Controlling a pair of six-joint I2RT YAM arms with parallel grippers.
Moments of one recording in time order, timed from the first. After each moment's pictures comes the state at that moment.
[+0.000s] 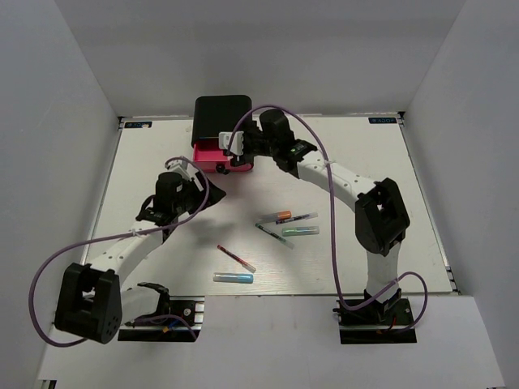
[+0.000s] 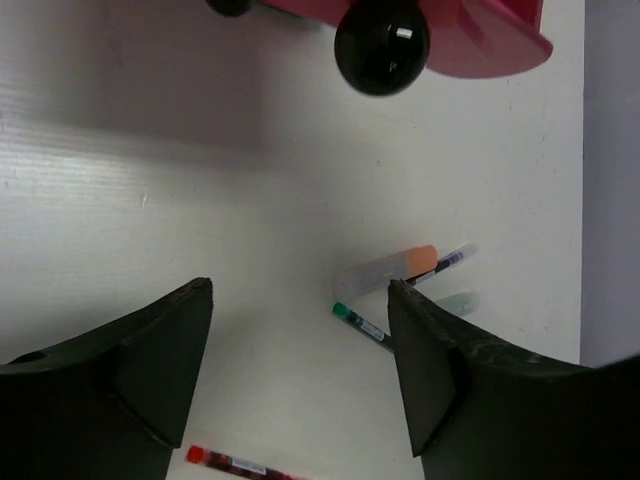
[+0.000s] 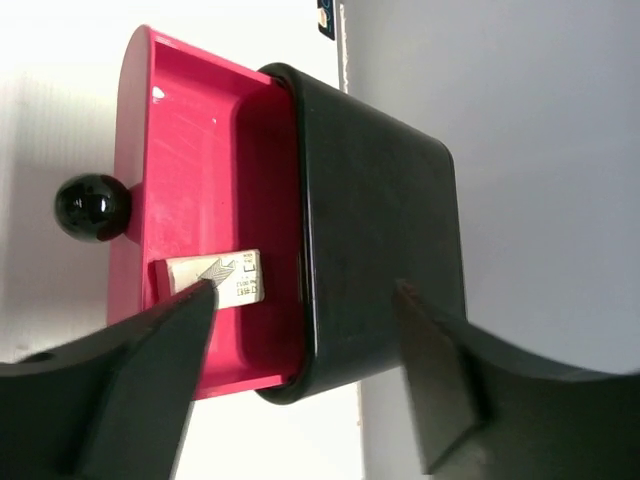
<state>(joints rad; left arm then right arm) -0.27 1.16 0.59 0.05 0.22 -0.69 0.72 1.95 1.66 -0.05 -0.42 -1.06</state>
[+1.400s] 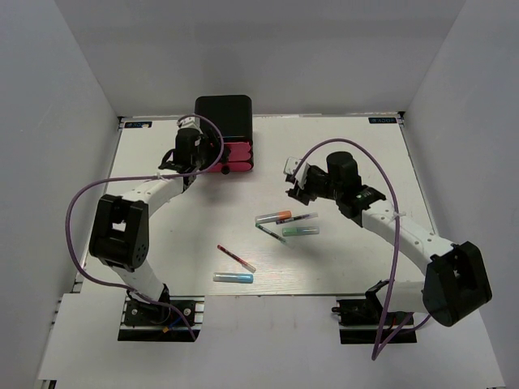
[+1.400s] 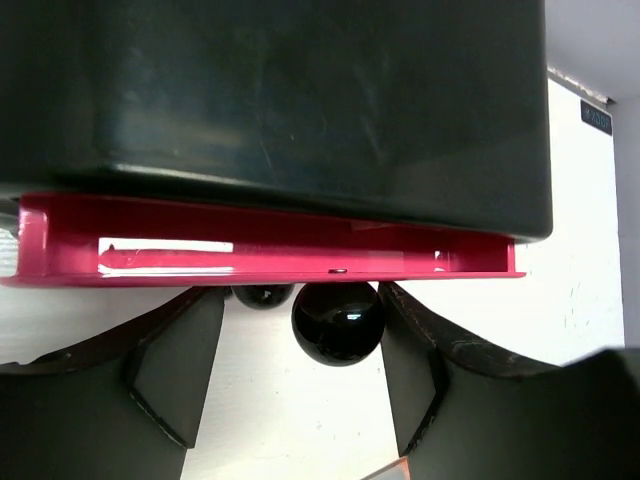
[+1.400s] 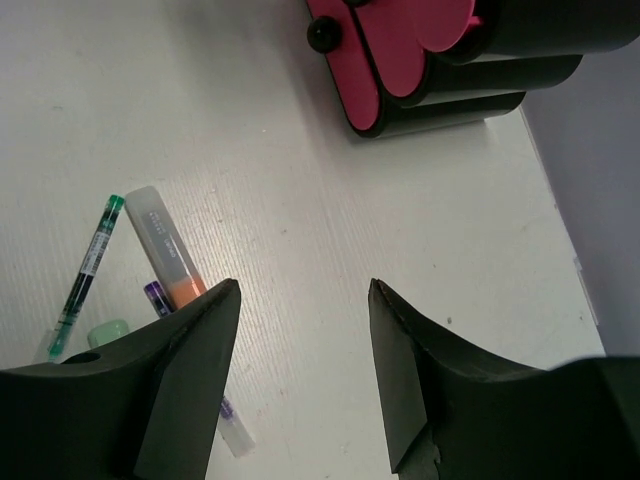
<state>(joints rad) -0.27 1.68 1.10 0.12 0.05 -0.63 0.53 1.28 0.87 -0.03 -0.49 -0.71</state>
